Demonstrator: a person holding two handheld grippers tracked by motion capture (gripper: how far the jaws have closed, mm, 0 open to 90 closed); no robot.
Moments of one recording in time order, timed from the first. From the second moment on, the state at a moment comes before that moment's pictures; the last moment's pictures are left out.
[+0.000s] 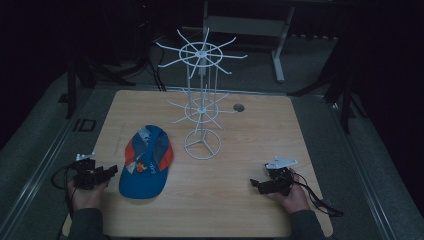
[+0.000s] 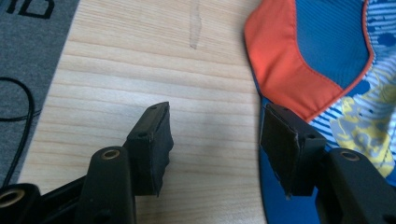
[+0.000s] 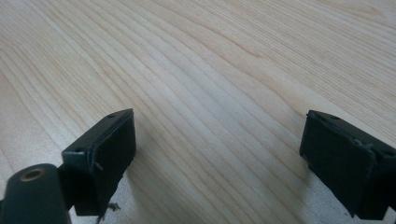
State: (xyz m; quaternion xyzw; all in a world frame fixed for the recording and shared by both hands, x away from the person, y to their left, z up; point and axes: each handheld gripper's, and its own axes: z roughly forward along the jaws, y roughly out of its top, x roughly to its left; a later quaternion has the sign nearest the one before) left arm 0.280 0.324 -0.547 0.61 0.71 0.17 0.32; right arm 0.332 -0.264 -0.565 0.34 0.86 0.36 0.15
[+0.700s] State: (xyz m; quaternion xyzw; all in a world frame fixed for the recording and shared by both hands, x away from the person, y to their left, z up) left arm 0.307 0.318 -0.511 0.60 0.70 0.18 0.35; right arm 0.332 -0.263 -0.565 0.35 0.85 0.36 0.15
